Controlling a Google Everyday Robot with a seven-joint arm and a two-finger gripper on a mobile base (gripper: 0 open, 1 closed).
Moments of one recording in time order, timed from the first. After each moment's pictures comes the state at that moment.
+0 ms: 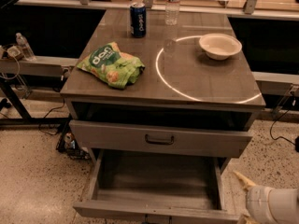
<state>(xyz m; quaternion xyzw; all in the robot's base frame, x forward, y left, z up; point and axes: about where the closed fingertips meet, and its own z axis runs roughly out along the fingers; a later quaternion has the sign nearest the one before) 0.350 -0.258 0.554 -0.62 0.72 0.09 0.30</state>
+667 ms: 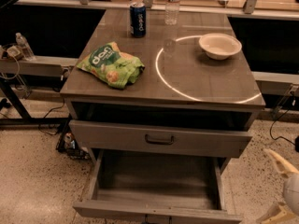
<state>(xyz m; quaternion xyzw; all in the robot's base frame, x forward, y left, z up) 0.365 -0.318 0.661 -0.60 0.70 -0.01 0.38</state>
